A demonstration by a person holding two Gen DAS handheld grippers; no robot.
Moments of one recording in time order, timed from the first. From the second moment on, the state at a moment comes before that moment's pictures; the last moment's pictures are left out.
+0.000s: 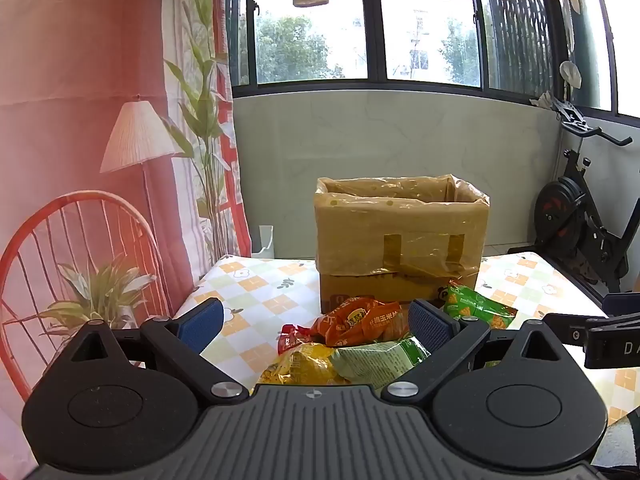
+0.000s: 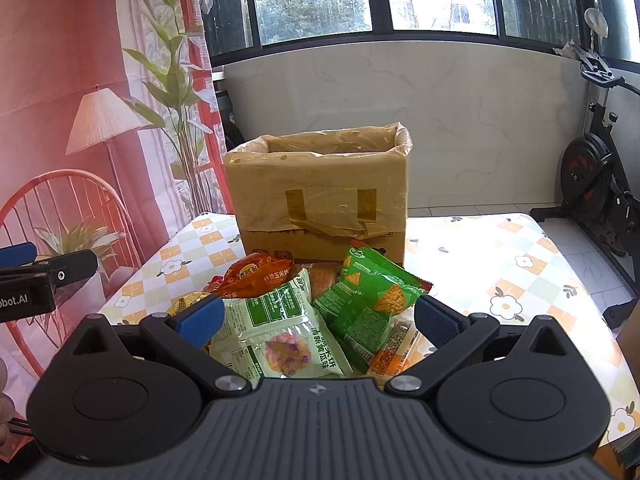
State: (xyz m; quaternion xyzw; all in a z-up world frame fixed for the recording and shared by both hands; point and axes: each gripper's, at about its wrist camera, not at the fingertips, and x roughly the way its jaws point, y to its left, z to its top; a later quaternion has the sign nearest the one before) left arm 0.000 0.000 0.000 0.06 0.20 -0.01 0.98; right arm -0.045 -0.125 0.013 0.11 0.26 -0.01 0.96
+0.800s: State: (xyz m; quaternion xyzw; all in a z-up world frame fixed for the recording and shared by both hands) left arm -0.001 0.000 0.000 0.05 0.20 -0.01 0.98; right arm -0.044 -0.126 0.013 0.11 0.26 0.00 0.96
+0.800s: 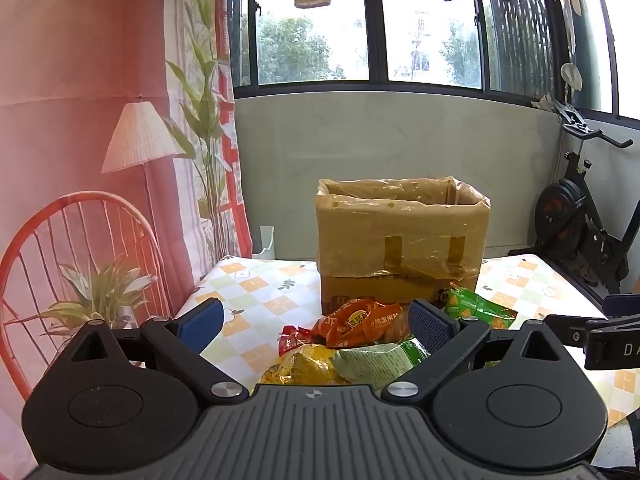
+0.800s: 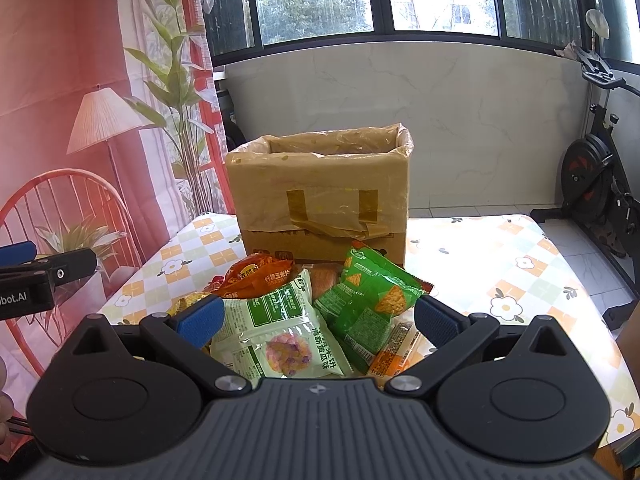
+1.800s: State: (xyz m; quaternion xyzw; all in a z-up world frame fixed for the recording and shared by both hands) left arm 0.017 0.009 0.005 0.05 0.19 0.00 0.98; right arm -0.036 -0.143 0.026 0.09 0.23 -0.02 0.97
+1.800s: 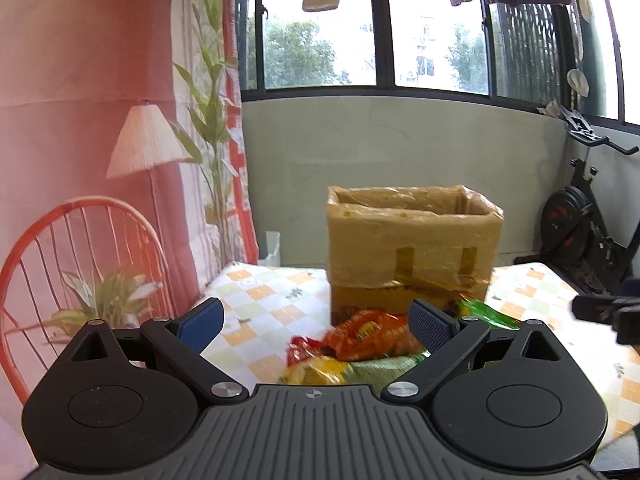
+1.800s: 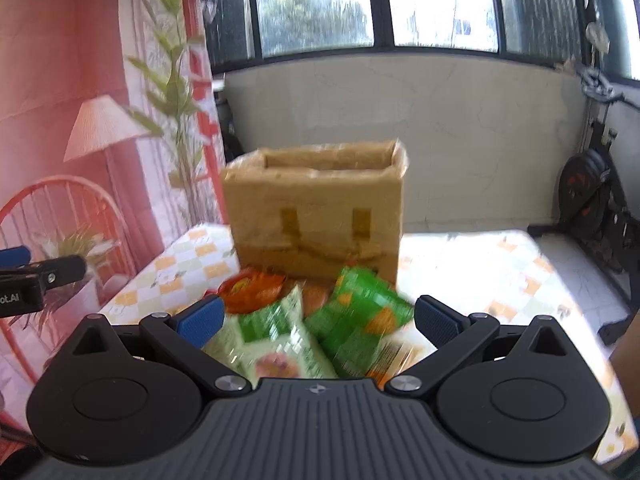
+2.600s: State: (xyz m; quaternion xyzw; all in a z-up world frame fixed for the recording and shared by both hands) left arm 0.116 -0.026 -0.113 0.05 0.28 -0.15 0.95; right arm 0.048 -0.171 -0.112 0.11 0.35 -0.03 0.93
